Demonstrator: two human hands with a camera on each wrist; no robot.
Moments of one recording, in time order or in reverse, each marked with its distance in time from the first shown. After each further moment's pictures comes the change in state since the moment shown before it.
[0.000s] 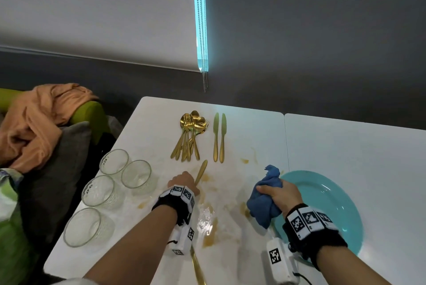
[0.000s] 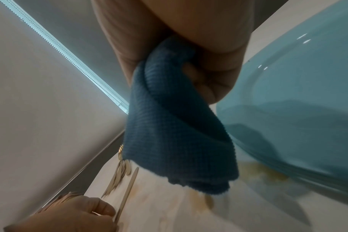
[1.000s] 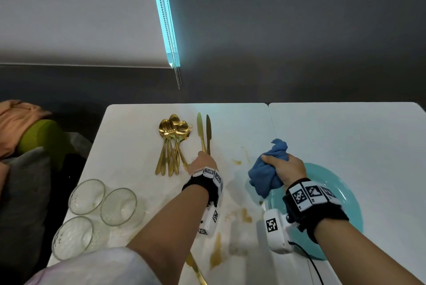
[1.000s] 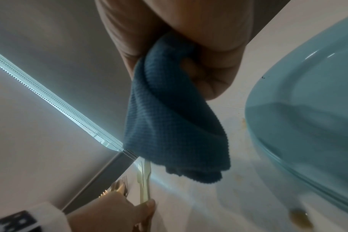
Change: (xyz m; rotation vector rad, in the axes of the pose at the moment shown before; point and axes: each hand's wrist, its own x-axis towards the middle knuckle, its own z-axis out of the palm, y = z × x) left_hand 0.051 0.090 -0.026 -0.252 0.040 0.089; right_hand 0.034 -0.047 0.002 0.240 0.262 0.051
